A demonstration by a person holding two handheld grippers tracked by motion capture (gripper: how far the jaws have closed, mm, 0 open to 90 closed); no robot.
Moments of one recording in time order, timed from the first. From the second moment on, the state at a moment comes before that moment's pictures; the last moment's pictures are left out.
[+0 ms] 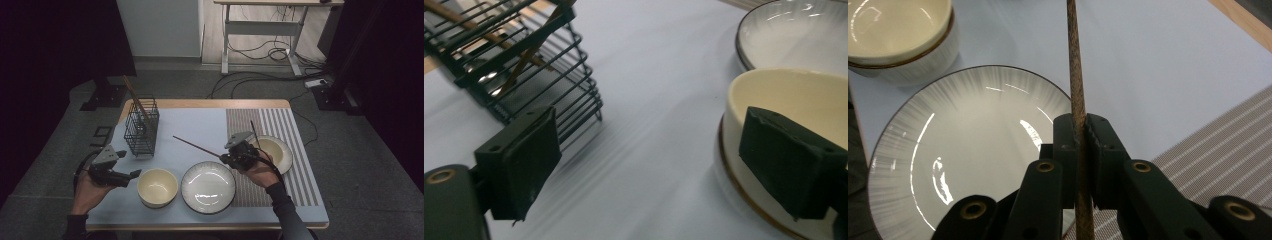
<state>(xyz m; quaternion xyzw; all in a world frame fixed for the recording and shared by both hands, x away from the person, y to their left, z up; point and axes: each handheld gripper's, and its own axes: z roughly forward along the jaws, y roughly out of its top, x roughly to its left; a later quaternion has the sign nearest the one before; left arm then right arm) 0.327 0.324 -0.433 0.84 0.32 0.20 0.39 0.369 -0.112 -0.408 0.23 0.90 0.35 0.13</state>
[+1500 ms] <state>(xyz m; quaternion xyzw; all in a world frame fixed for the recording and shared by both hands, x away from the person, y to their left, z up) 0.315 0.337 -0.525 0.85 0.39 0.16 0.31 0.366 -0.200 -0.425 0.38 0.84 0.35 0.19</state>
